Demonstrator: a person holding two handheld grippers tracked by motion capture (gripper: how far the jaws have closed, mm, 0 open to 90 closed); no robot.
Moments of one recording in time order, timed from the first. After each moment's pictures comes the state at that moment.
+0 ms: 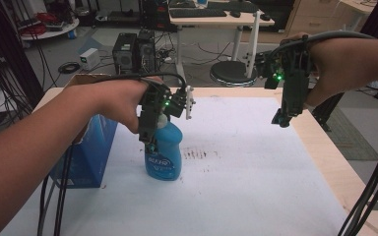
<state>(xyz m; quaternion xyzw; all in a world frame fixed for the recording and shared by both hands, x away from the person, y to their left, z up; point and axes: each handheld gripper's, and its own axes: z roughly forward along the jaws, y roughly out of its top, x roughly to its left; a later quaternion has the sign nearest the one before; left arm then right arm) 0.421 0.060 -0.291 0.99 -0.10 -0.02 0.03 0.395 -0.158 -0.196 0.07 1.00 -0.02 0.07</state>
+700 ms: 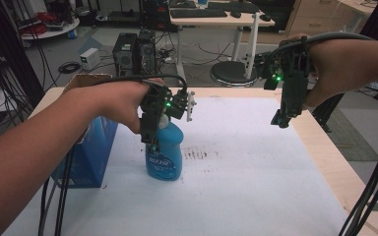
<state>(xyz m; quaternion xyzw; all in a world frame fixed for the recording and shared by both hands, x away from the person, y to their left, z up) 0.419 0.061 -0.293 0.99 -0.11 0.01 0.02 0.396 -0.155 -0.198 0.06 1.00 -0.02 0.07</state>
